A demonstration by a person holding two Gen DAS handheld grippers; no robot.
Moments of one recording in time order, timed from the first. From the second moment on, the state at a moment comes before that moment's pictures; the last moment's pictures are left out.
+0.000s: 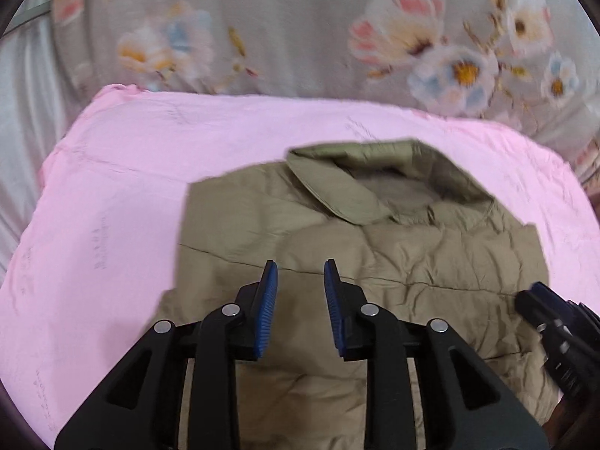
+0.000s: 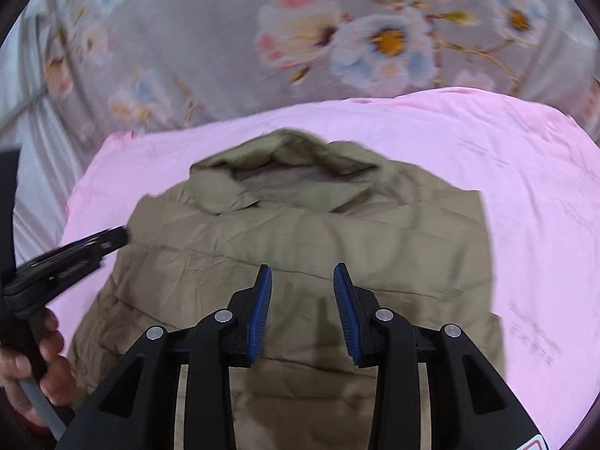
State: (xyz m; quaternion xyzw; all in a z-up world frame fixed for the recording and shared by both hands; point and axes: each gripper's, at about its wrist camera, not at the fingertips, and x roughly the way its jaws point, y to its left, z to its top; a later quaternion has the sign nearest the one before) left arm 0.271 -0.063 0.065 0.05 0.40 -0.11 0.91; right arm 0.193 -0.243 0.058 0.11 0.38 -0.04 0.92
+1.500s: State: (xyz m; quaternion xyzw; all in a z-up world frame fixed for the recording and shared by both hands) left arm 0.304 -0.048 0.009 0.06 0.44 -0.07 0.89; right arm 0.224 -0.286 0.008 0.17 0.41 -0.07 0.89
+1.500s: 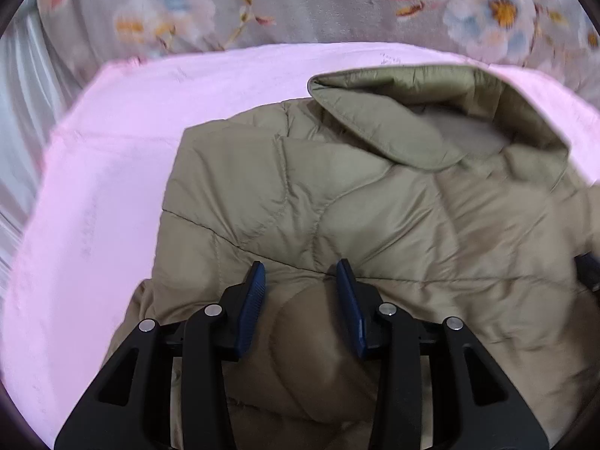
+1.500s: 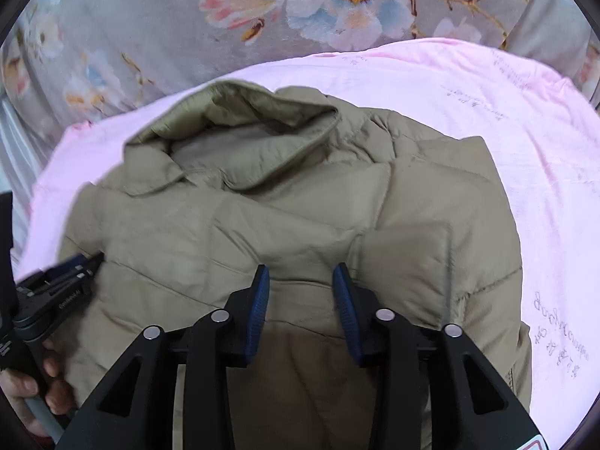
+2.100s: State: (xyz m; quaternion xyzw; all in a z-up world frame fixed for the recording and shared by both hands) left arm 0.401 -0.060 0.017 -0.13 0.51 -0.18 0.83; right arm 0.292 -0.308 0.016 0.31 0.39 -0.01 0.87
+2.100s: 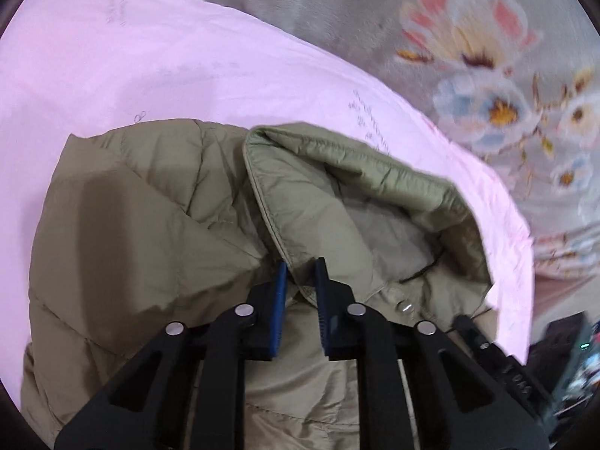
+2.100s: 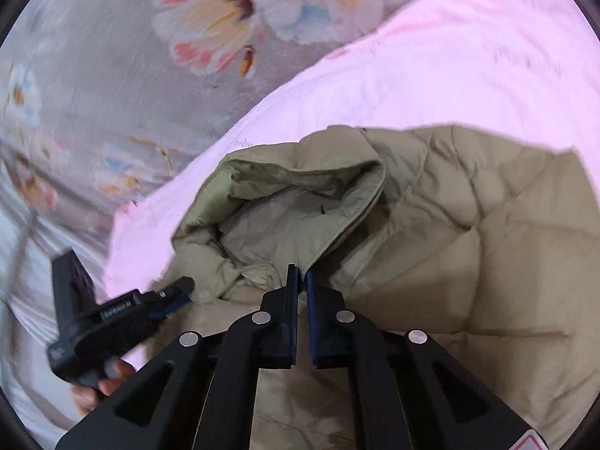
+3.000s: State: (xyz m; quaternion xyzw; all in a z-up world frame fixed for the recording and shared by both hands) left arm 0.456 -0.046 0.096 -0.16 0.45 -0.13 0.87; right arm 0.332 -0.346 0.057 0.30 0.34 -0.04 0.89
